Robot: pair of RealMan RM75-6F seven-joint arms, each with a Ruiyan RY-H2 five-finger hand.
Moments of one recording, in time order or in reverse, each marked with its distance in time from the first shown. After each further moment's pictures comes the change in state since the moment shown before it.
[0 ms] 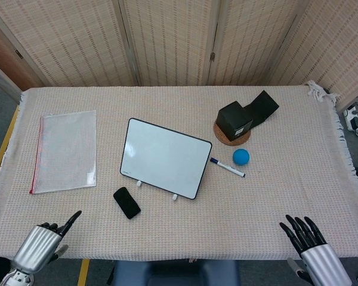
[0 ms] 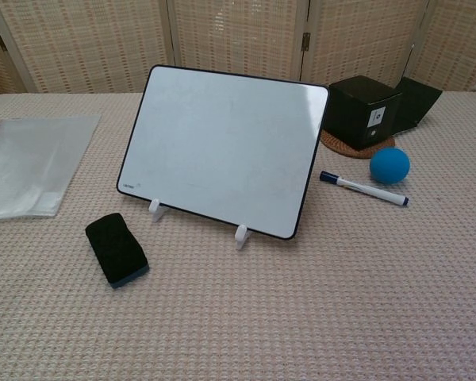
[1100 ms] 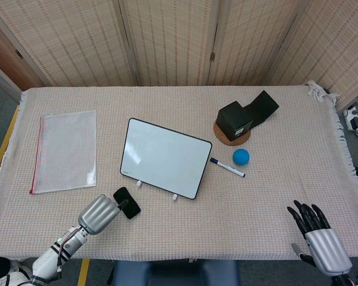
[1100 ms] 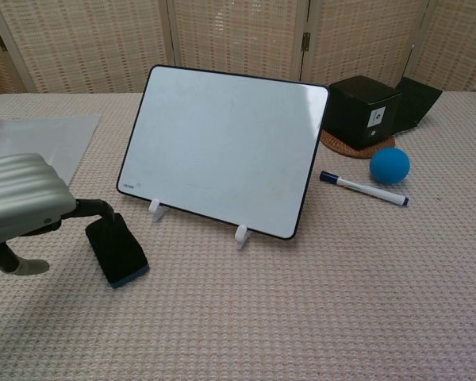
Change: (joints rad) left arm -0.375 -0.147 -0.168 -0.110 -0.308 -0.545 0.440; right arm 0.059 0.015 0.066 -0.063 0.193 -0.113 0.014
